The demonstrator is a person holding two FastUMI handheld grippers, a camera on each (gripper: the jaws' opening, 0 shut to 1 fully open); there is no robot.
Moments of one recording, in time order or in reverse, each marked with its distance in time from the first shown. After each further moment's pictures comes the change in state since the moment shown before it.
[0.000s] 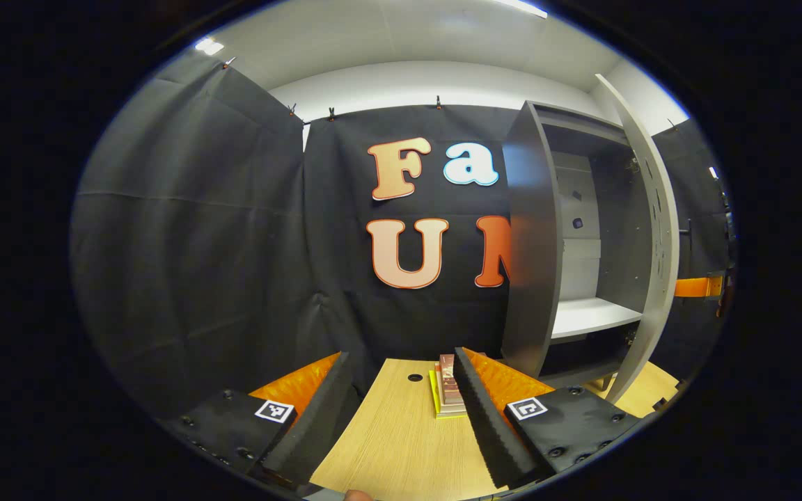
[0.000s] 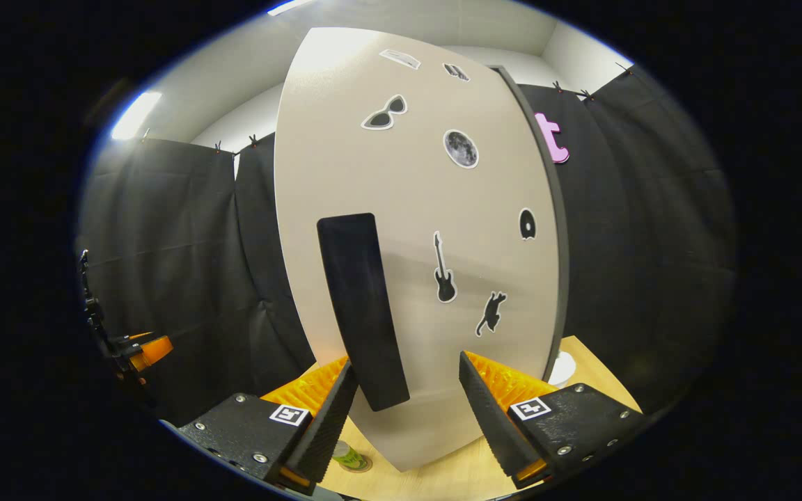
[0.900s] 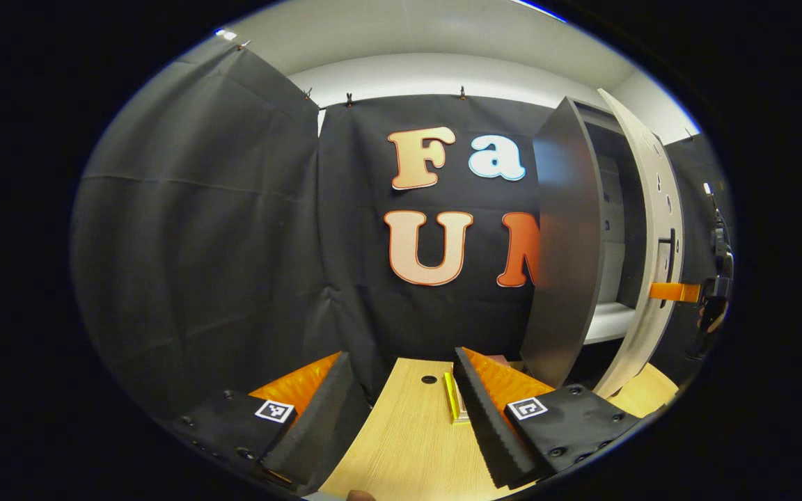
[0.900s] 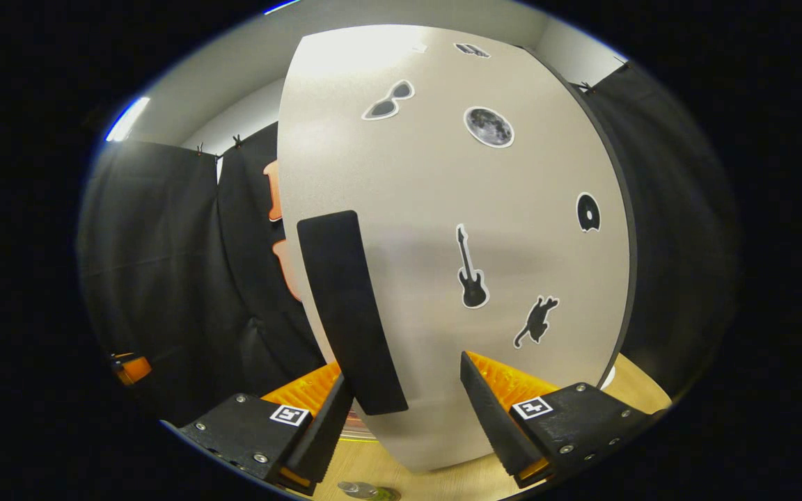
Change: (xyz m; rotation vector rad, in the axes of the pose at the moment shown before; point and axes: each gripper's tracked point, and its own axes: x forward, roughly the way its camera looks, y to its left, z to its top) left arm 0.059 0.049 -0.007 -0.039 0.028 0.027; right arm 0.133 0.045 0.003 0.019 -0.025 -0.050
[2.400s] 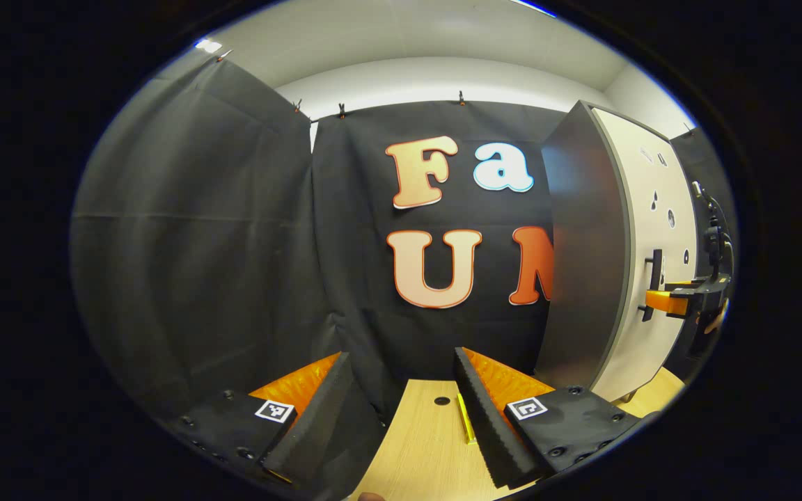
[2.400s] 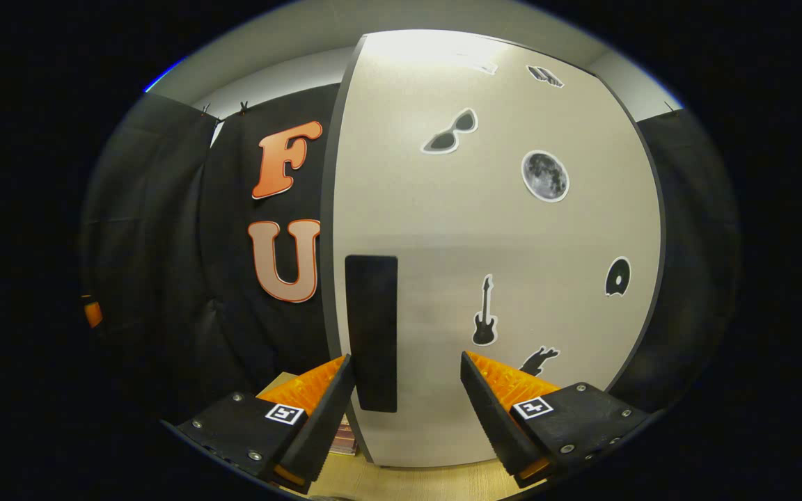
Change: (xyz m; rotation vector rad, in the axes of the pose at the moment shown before) left arm 0.042 0.010 0.078 0.069 -0.063 0.015; right arm -0.007 0.005 0.044 -0.166 0.013 -0.099
